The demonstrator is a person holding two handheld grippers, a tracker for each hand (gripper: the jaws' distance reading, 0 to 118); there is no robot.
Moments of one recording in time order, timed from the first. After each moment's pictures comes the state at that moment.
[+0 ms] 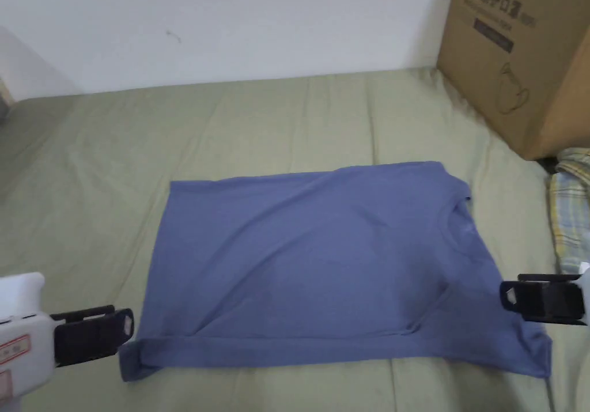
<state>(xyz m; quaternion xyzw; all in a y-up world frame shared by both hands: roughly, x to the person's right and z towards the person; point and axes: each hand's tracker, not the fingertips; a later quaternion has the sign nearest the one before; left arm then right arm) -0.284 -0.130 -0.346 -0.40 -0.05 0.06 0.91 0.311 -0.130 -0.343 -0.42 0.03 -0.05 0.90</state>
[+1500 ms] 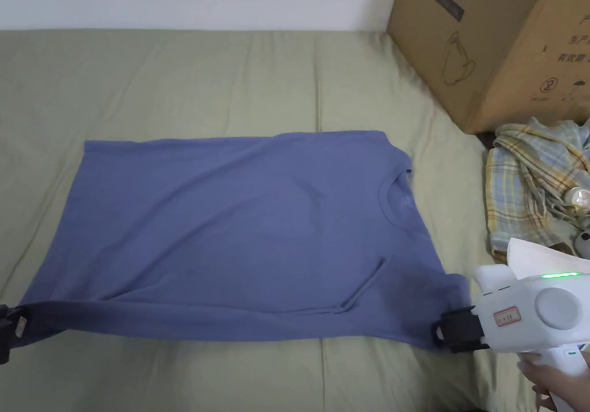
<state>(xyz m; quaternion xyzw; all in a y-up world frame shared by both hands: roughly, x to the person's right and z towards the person) -0.254 -0.163 -0.362 -0.43 -0.09 0.01 0.90 0.340 -0.243 -0.383 -0.60 0.05 -0.01 0.80</state>
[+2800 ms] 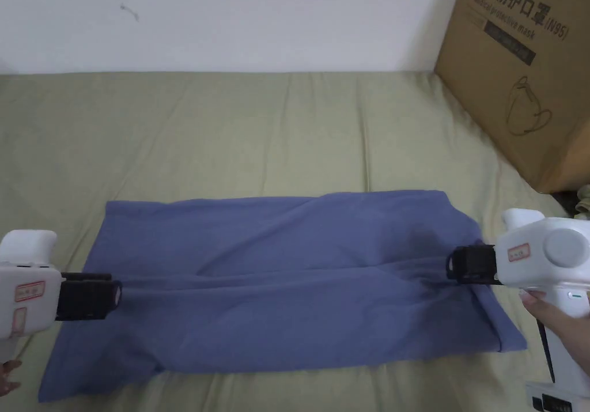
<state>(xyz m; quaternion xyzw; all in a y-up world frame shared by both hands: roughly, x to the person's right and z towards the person) -0.261 -0.211 -0.582 -0.45 -0.05 0.03 0.89 0.324 -0.209 -0.592 -0.49 -0.04 -0.05 0.87</state>
